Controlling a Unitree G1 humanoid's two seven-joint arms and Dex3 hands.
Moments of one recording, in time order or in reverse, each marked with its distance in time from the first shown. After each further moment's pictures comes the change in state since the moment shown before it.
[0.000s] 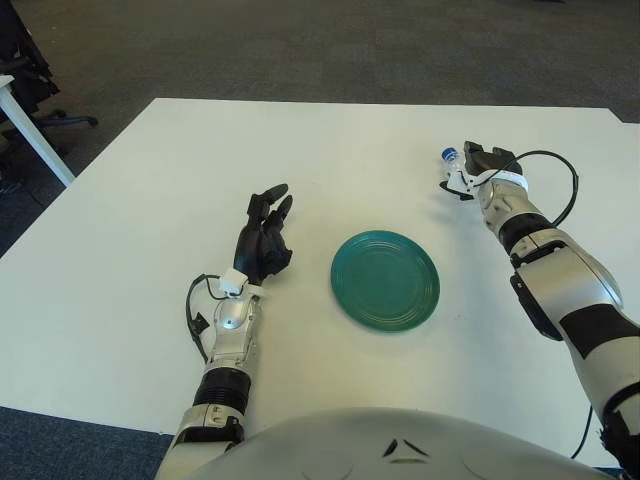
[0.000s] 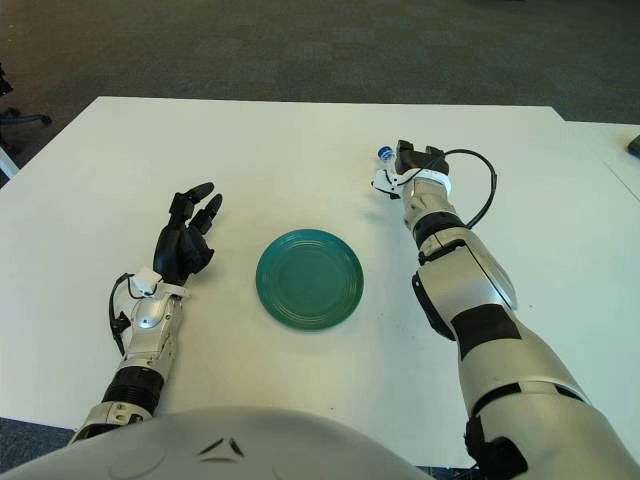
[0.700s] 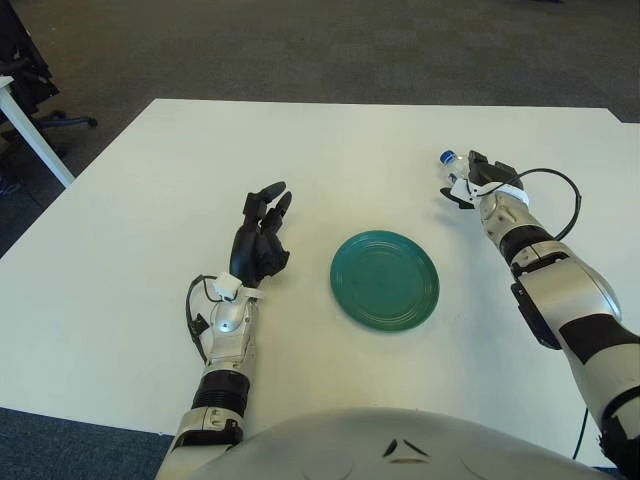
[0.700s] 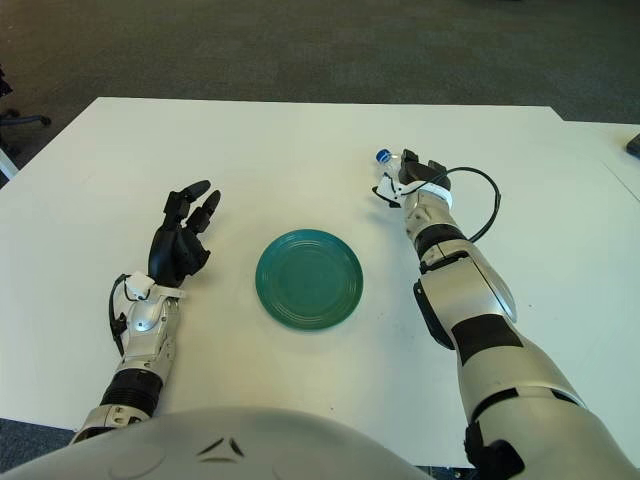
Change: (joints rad) left arm 0.022 0.001 0.000 -0.030 -0.034 -0.033 -0.045; right arm 0.068 0.006 -0.097 -0.010 0.096 -0.032 -0.053
